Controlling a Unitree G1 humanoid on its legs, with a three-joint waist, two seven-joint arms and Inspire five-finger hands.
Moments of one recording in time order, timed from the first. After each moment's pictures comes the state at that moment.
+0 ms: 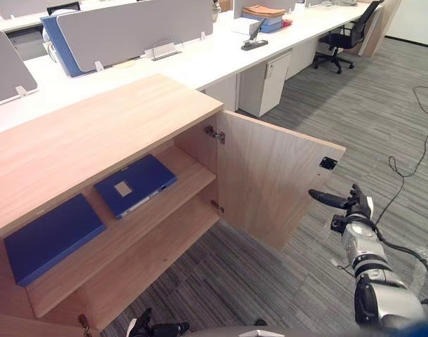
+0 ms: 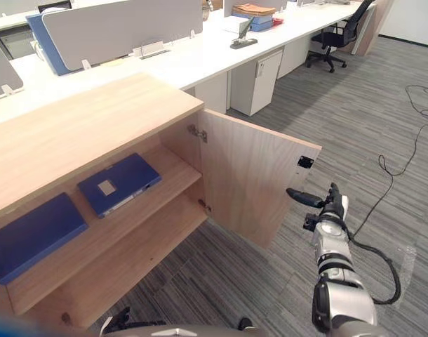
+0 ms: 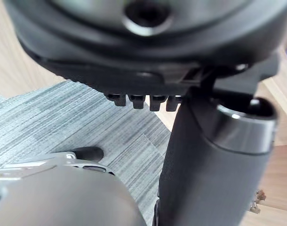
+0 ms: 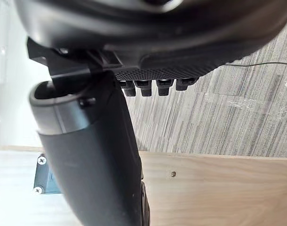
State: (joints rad) left arm 0.17 0.10 0.13 1.03 0.05 -0.04 0.08; right arm -0.50 -0.40 -0.29 1.00 0.16 -0.01 -0.21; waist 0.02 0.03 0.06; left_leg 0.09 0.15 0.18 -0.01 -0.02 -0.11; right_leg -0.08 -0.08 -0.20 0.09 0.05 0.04
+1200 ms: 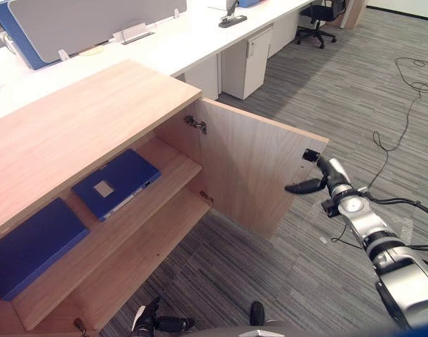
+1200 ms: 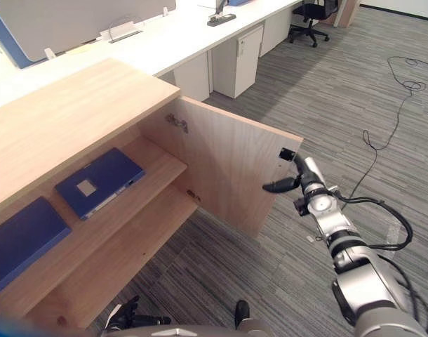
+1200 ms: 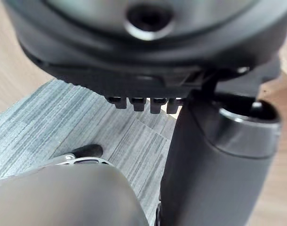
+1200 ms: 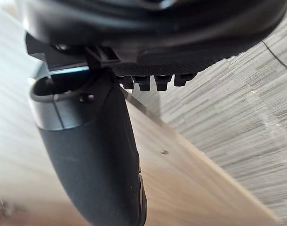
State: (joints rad) left arm 0.13 0.15 0.00 1.02 0.09 -0.06 0.03; right arm -0.53 -0.70 0.61 0.77 0.10 -0.02 0.05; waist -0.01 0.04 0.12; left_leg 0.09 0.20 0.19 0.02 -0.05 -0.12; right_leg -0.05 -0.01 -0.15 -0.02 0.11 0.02
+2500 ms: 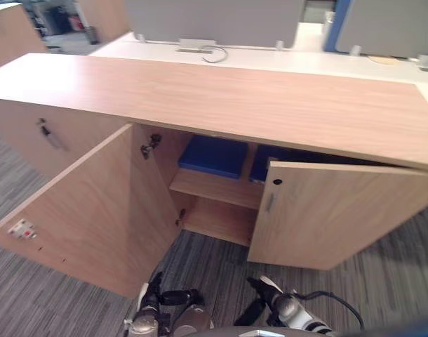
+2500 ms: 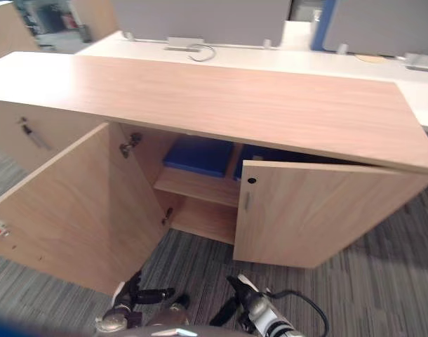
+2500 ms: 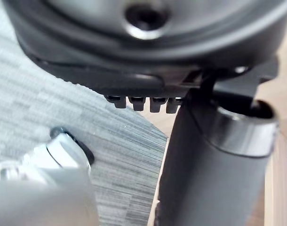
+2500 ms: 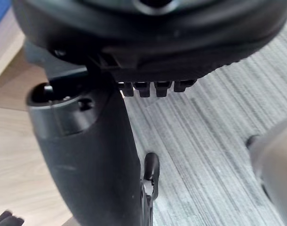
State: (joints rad) left arm 0.11 0.01 0.15 0.87 0.05 -0.05 0.07; right arm -0.09 -0.04 0.30 1.10 -0.36 0.07 0.02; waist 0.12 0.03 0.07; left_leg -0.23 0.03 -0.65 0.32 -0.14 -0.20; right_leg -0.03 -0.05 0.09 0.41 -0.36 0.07
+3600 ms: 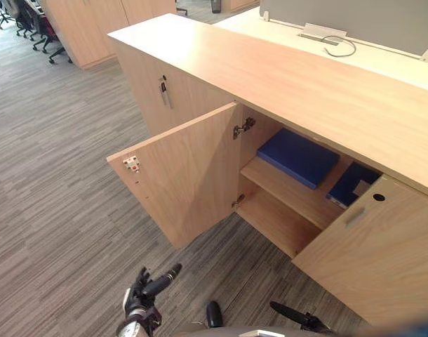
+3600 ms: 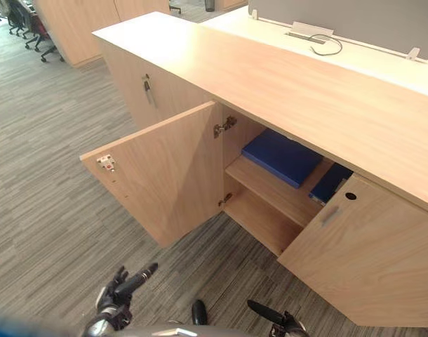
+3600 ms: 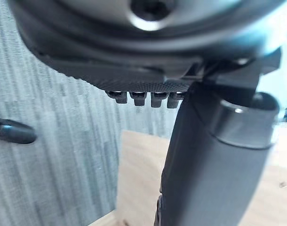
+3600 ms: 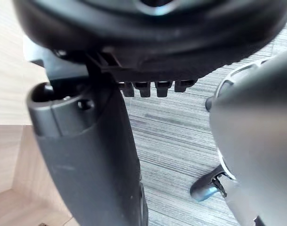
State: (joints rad) left arm 0.26 0.04 0.24 0.55 -0.42 -0.05 0.06; right arm 0.02 -0.03 -0.49 1.14 0.05 0.06 -0.07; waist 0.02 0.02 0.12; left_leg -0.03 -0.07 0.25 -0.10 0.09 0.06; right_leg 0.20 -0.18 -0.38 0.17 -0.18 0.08
